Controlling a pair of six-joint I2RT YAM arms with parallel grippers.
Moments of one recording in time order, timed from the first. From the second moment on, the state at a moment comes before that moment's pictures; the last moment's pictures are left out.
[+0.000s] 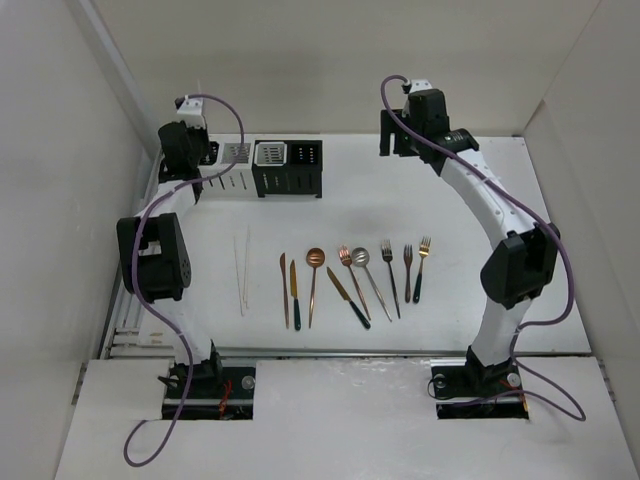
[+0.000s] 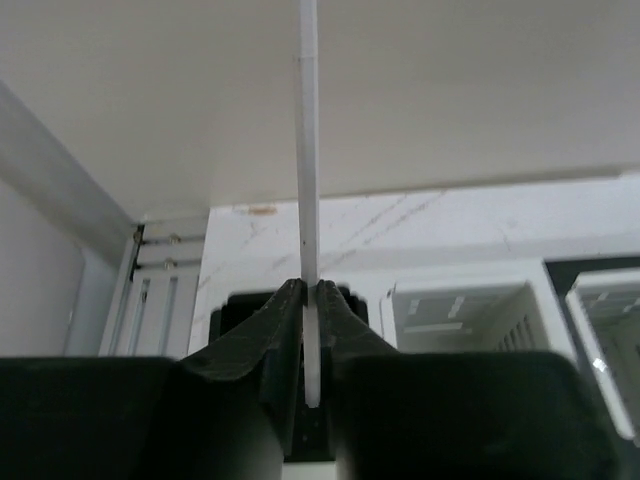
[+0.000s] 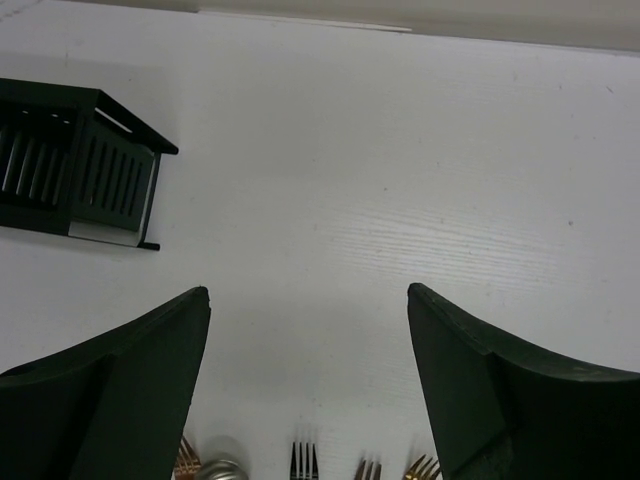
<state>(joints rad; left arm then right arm) 0.10 1.90 1.38 0.44 0.14 0.09 0.35 1.87 1.88 -0.56 0.15 0.17</state>
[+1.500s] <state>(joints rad) -0.09 1.68 1.02 -0.65 0.05 0.00 0.60 1.31 1.48 -0.75 0.47 0.24</state>
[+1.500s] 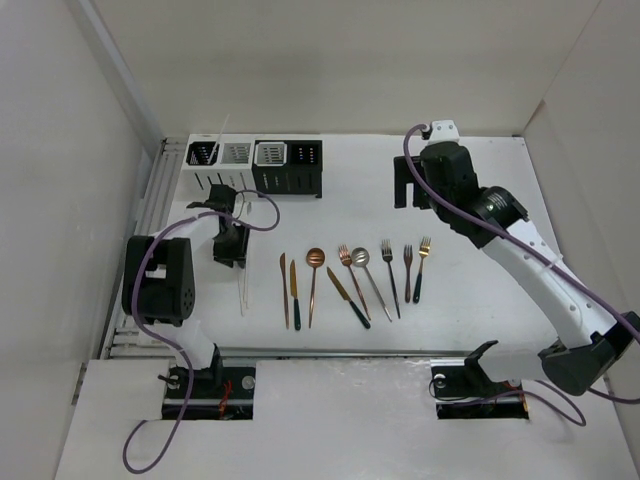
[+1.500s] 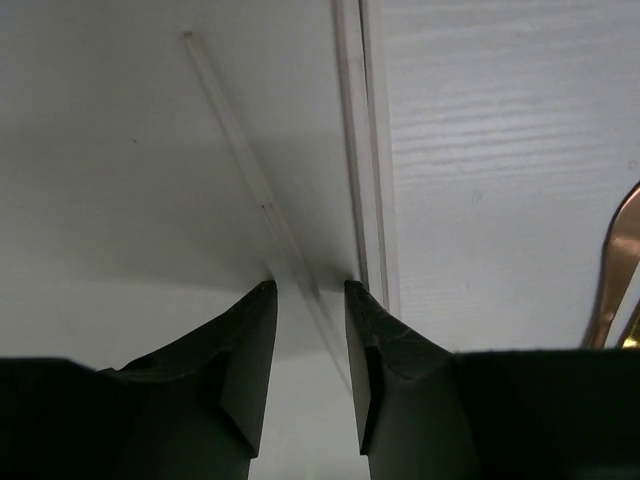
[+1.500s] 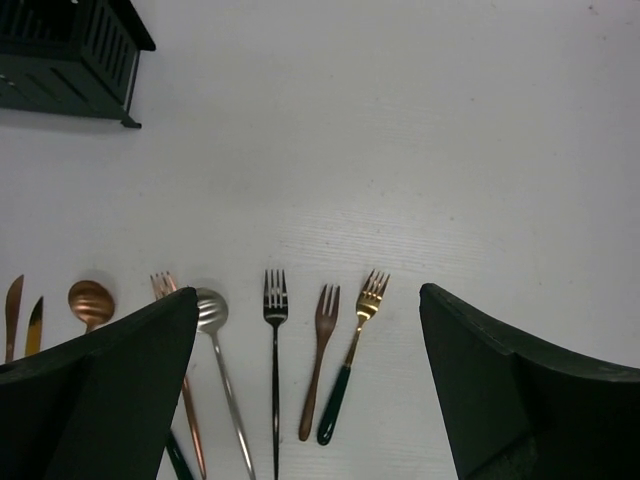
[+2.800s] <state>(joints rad) -0.04 1.78 1.26 -0.84 0.21 0.09 0.60 1.34 1.56 -0.71 0.59 0.14</state>
